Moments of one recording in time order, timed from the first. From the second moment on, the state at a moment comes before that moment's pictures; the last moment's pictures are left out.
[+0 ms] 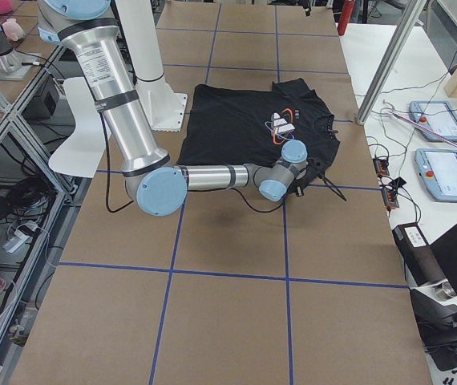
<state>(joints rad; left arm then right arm) -1.32 -1.99 -1.33 -2.35 -2.31 -0.69 0.99 -1.17 1.16 -0.69 2.17 0.73</state>
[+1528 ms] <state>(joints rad) -1.32 -1.99 -1.33 -2.35 -2.31 -0.69 0.89 -0.71 1.01 -0.90 2.16 0.78</state>
